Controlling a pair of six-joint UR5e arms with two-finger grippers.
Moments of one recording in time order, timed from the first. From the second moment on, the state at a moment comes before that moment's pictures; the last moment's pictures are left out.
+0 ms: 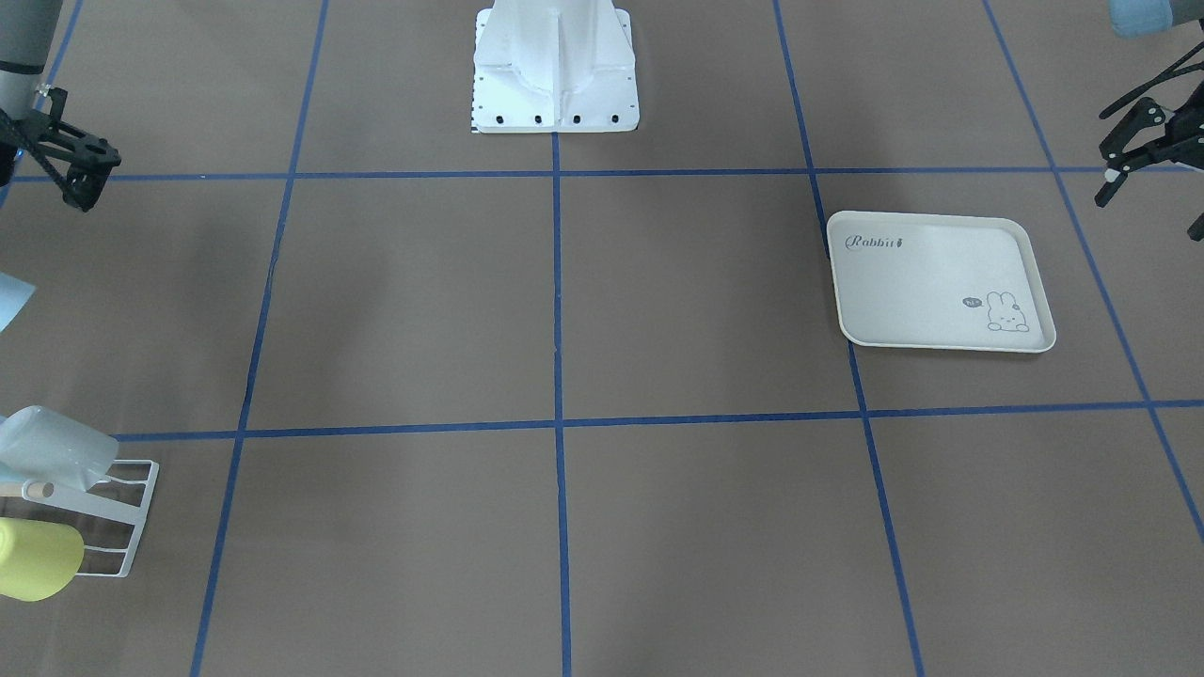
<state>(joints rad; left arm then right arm) -1.30 -1.38 -1.98 -2.24 -2.24 -0.24 0.86 -1.50 2.18 -1.78 1.19 -0.91</state>
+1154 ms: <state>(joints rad) -1.30 -1.38 -1.98 -2.24 -2.24 -0.26 0.99 -1.52 1.80 -1.40 1.12 -1.19</state>
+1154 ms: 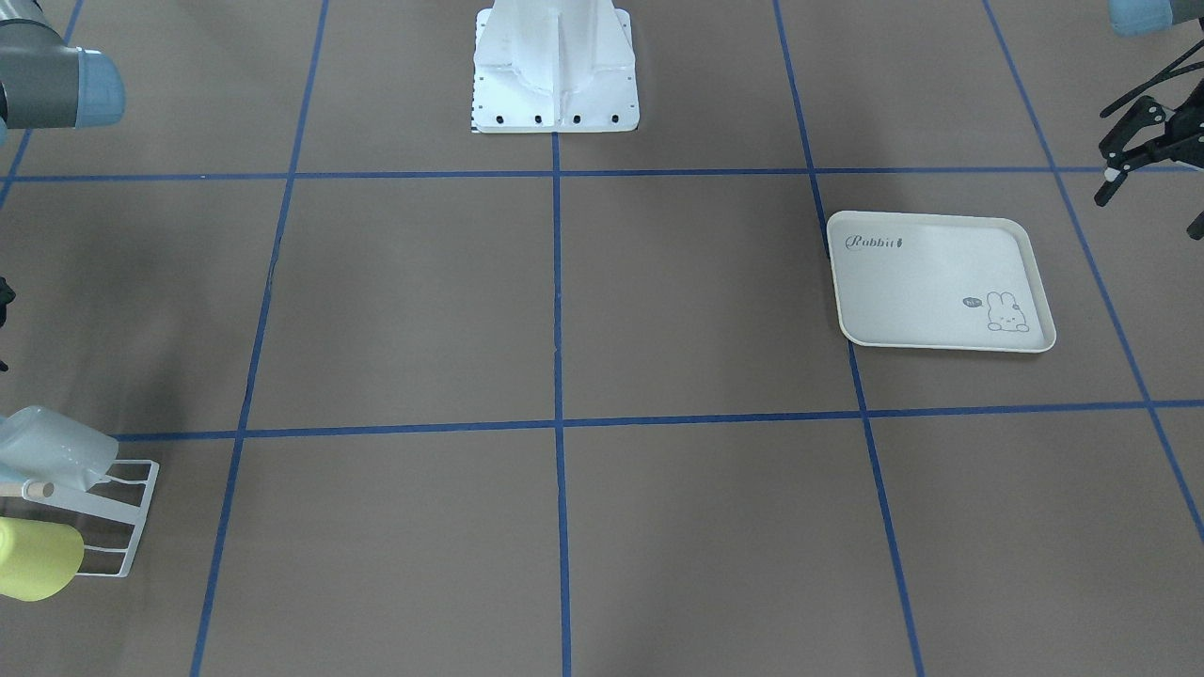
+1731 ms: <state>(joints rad) -1.30 -1.39 -1.98 -2.24 -2.24 -0.29 0.99 -1.51 1.77 -1.38 1.12 -1.19</state>
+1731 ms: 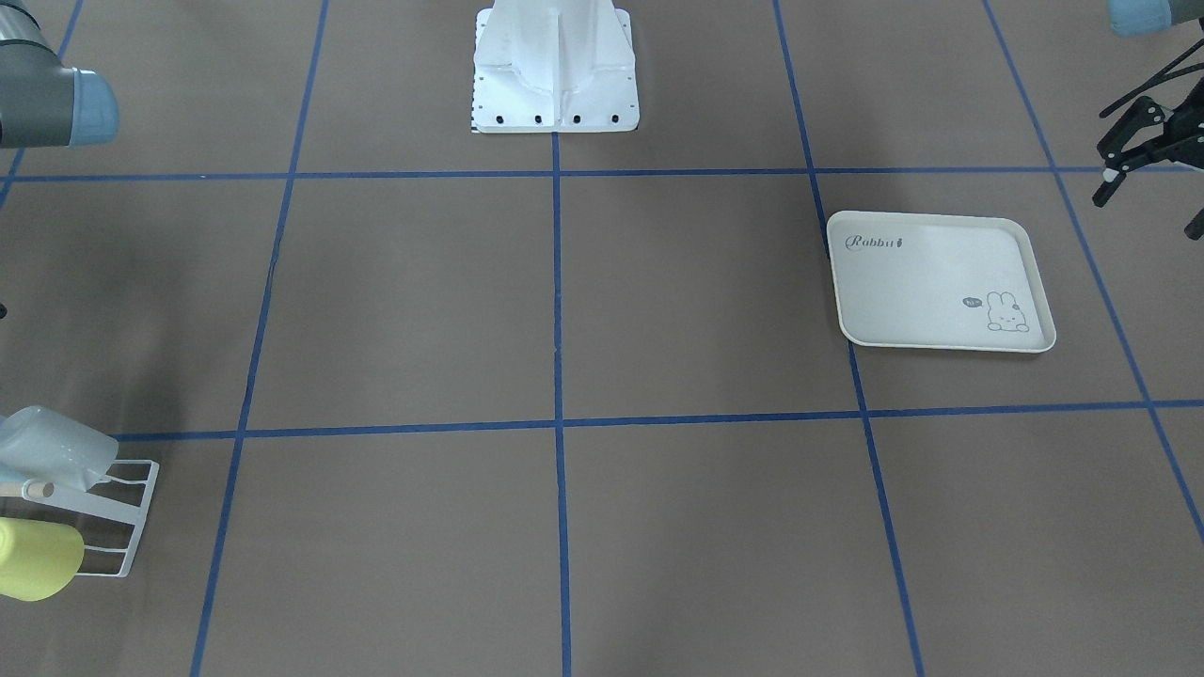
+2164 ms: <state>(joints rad) -1.30 -1.39 -1.98 -2.24 -2.24 -0.30 0.97 -1.51 1.75 -1.38 1.12 -1.19</state>
